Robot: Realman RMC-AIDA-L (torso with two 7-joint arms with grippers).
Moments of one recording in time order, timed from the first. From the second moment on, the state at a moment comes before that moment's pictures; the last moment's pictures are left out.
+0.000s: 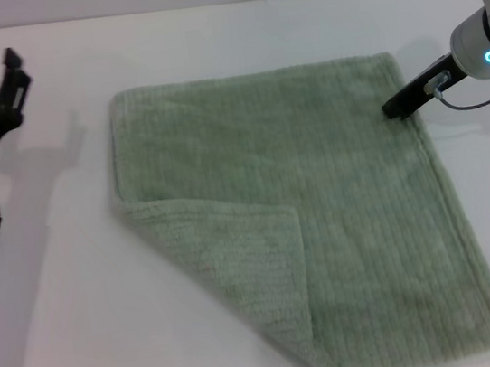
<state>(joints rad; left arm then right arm) -0.48 -2.07 -0.12 -0.16 1.48 1.30 -0.29 0.95 1.99 -1.22 -0.46 -2.48 -0.94 2.35</state>
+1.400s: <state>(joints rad) -0.51 -2.07 1.12 0.62 1.65 1.42 -1.33 0.95 1.99 -1.22 -0.46 -2.48 -0.95 2.35</state>
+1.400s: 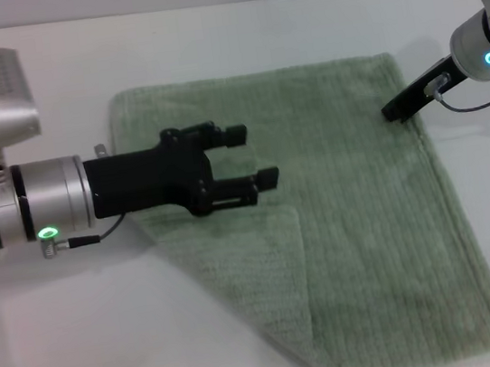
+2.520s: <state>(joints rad) -0.53 -2.08 1.46 0.61 1.60 1.13 -1.34 0.96 1.99 -1.22 -0.45 -2.48 -0.95 2.35</state>
